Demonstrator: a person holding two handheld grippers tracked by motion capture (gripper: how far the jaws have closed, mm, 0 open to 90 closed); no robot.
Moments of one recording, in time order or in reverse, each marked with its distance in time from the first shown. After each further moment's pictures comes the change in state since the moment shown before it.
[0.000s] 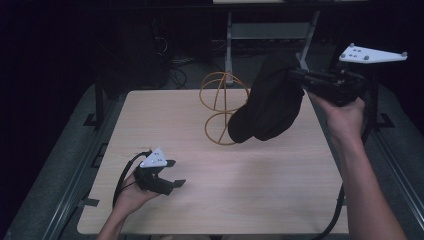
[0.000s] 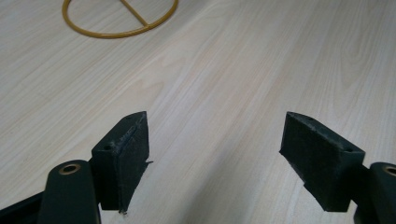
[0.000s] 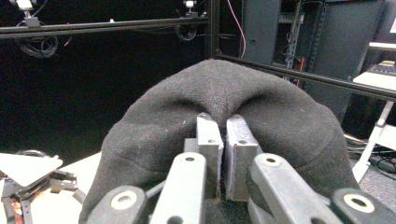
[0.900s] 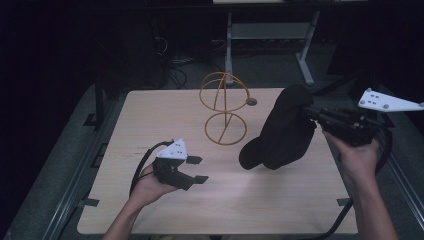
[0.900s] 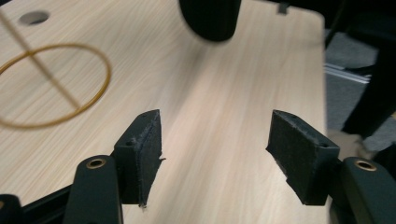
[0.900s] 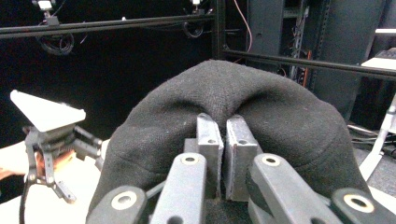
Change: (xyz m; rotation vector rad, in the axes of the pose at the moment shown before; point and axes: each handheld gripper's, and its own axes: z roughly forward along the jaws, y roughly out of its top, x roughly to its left) left arm -0.027 0.064 0.008 -0.051 -0.174 0.103; right arm 0.017 -0.067 -0.050 -0.026 0.021 0.042
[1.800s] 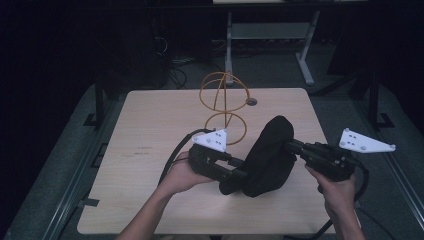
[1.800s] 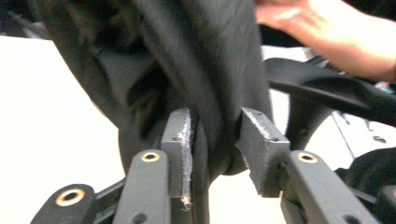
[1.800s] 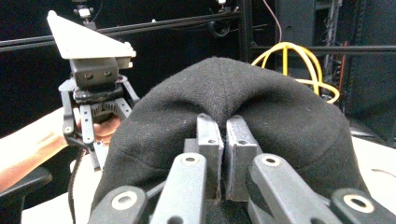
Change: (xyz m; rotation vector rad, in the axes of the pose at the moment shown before) left arm -0.027 0.094 0.039 -0.059 -0.293 0.137; right arm 0.038 -0.072 0.005 -0.044 0.104 0.065
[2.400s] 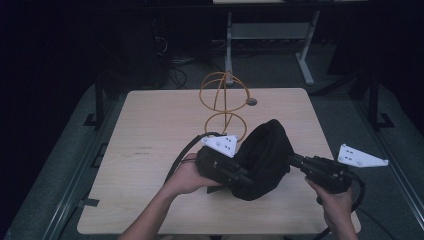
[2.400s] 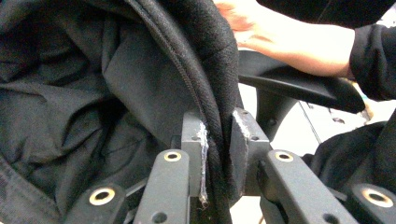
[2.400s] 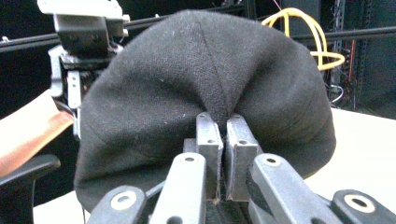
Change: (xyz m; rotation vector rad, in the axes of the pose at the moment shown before) left arm -0.004 0.008 0.015 0.025 -0.156 0.025; right arm -0.009 -0.045 -0.009 -0.005 0.031 0.045
